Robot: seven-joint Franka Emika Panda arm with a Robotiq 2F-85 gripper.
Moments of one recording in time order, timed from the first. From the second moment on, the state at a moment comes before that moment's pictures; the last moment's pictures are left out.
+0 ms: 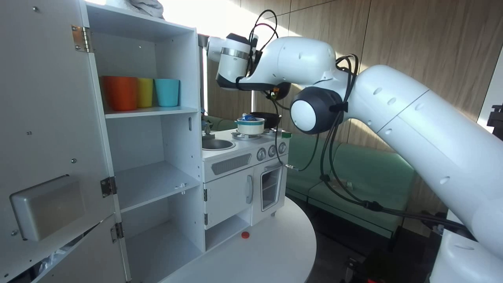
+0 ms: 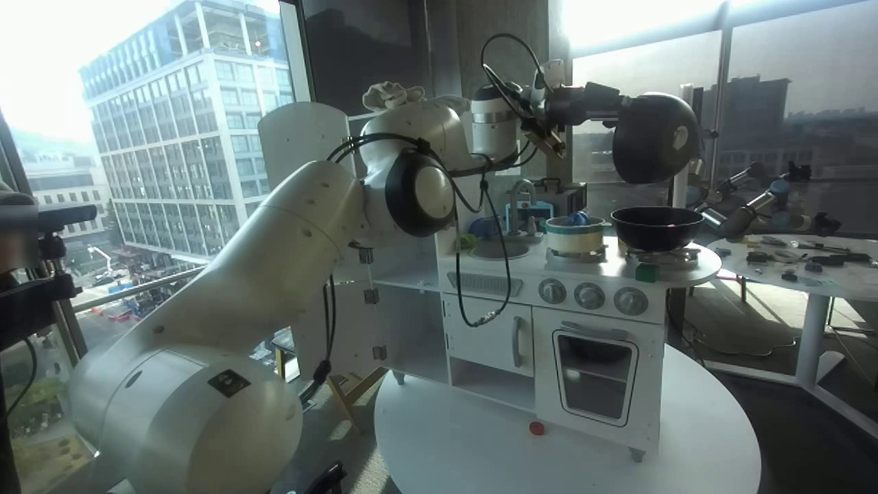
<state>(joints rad) 0.13 0.93 -0.33 -0.47 -1.23 1.31 0.93</state>
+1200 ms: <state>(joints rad) 0.04 0.83 -0.25 -0.44 -0.92 1.69 1.06</state>
